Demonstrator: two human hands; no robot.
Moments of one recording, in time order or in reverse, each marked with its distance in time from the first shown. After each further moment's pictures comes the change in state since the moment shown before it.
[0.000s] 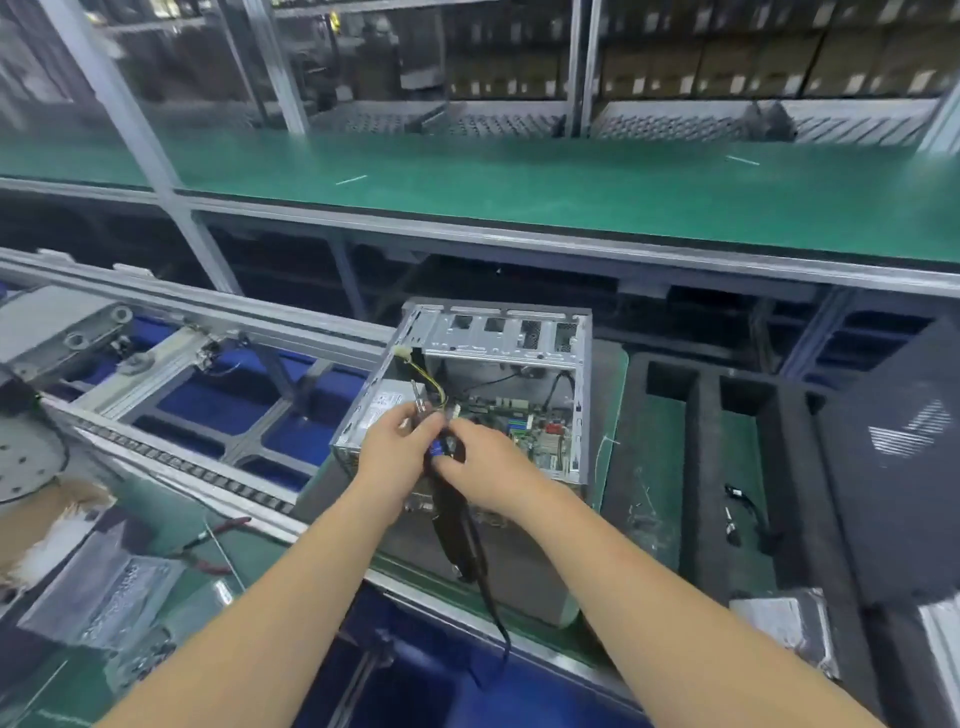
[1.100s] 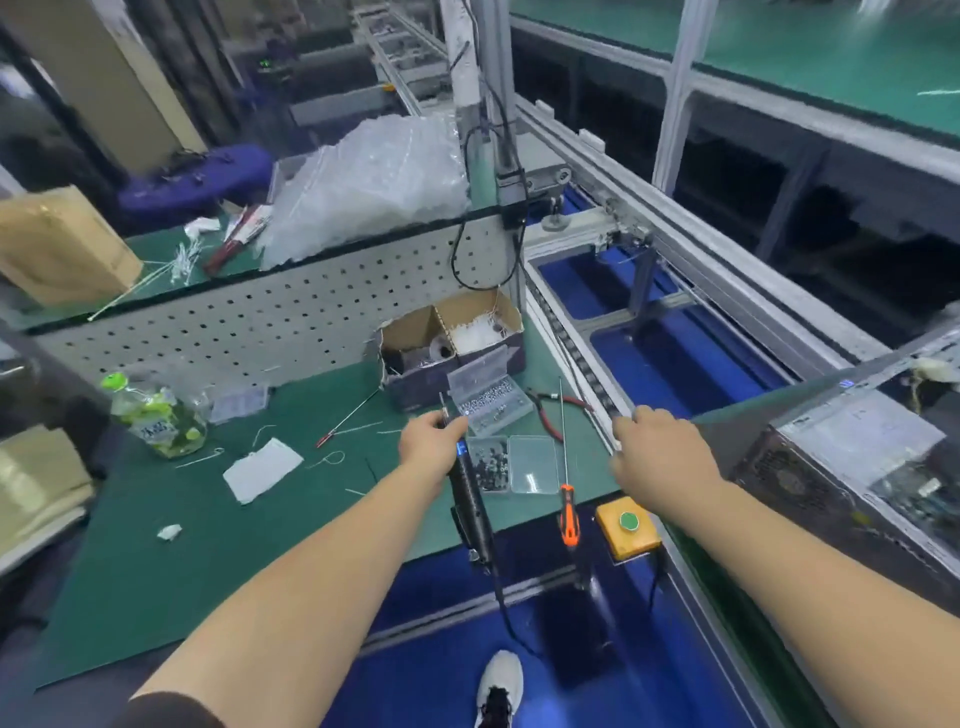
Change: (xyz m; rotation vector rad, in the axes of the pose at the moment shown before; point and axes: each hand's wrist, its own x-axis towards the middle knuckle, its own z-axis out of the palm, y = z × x) left_hand -0.104 -0.197 -0.333 -0.045 0.873 -0.608; right_hand 0.071 -0.152 0.208 -0.870 -0.245 -0.626
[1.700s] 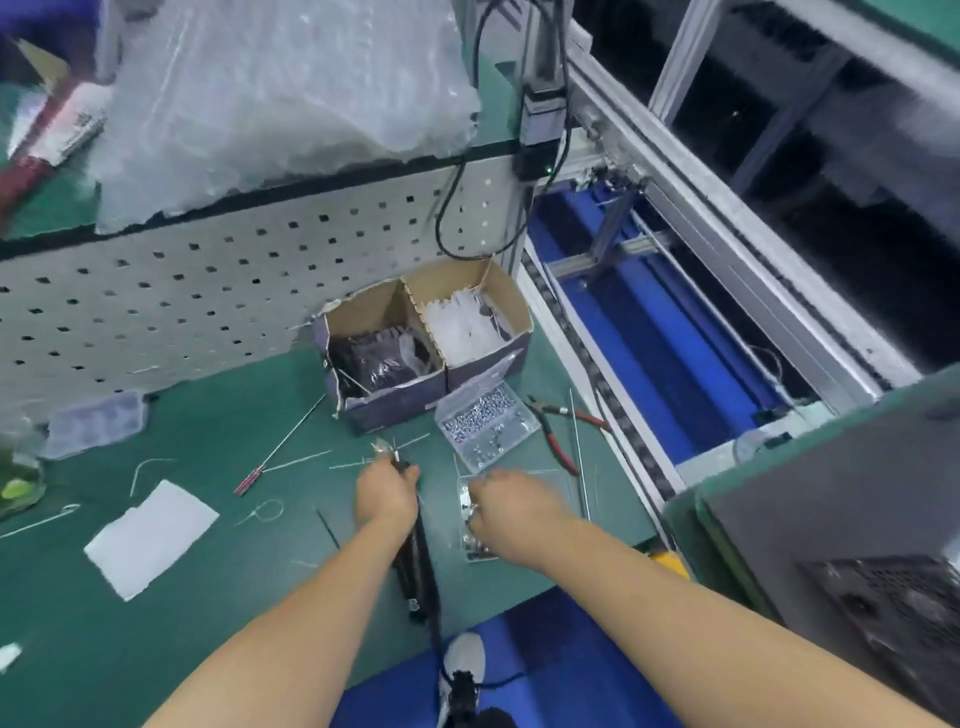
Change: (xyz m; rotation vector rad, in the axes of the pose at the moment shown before) left_hand 0.201 -0.092 0.016 0.540 -0.075 -0.083; right_hand 0.171 -0.183 0.062 0.261 -0.479 -0.131
